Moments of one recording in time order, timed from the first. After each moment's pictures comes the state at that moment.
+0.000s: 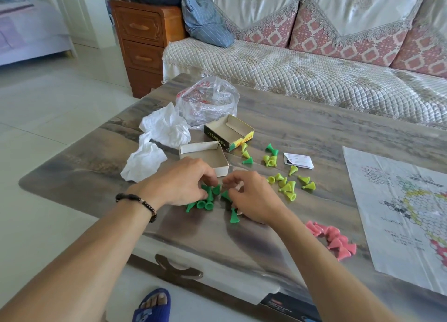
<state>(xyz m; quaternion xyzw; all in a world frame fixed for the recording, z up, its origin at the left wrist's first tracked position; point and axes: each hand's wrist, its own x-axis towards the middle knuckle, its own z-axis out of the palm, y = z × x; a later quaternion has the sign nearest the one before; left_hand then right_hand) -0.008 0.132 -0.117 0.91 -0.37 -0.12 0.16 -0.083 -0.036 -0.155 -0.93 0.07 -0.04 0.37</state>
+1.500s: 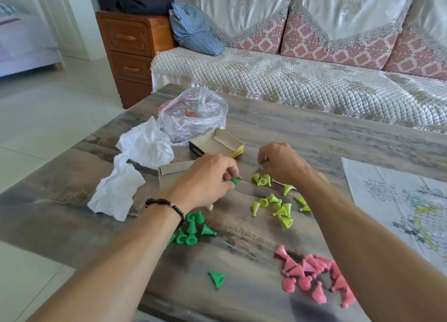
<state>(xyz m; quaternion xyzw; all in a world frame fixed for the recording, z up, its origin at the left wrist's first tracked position) 0.027 0.046 -0.129 0.87 -0.39 -0.02 0.30 0.008 -0.170 -0.138 -0.99 0.09 -0.06 0.11</state>
